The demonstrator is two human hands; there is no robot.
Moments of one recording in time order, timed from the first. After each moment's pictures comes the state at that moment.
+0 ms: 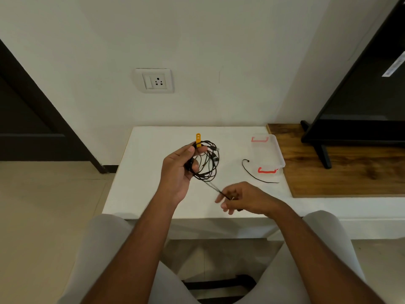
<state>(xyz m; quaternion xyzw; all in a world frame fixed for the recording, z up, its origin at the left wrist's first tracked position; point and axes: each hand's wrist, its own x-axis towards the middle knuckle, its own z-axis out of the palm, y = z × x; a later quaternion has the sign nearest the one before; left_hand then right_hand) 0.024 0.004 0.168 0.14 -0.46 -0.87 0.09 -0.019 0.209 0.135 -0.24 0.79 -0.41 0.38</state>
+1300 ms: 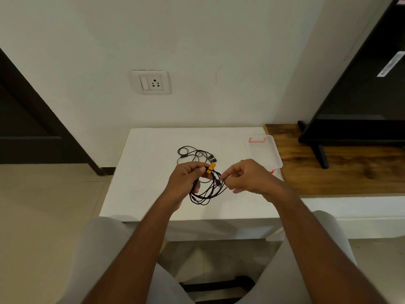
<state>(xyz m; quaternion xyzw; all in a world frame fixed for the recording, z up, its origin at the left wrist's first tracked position) 0.025 0.008 0.141 0.11 -0.70 -0.70 -0.01 -0.033 0.196 0.185 -0.11 0.84 -0.44 0.29</state>
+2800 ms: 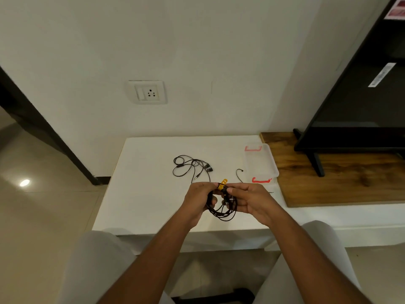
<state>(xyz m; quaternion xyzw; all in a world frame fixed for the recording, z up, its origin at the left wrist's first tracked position) 0.008 0.052 0.121 0.20 -0.59 -0.77 -0.10 -0.035 0.219 0.134 0.06 0.67 -0.67 0.32</state>
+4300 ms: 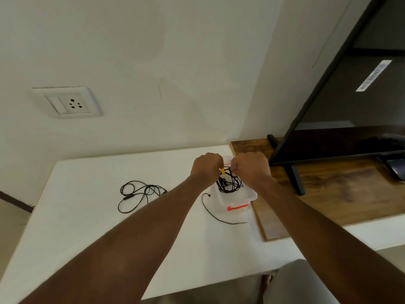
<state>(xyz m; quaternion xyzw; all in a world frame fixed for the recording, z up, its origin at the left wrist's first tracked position) -0.246 0.134 0.080 -0.07 -0.98 -0.17 -0.04 -0.259 0.279 0.098 -0.15 0.99 0.07 -0.01</state>
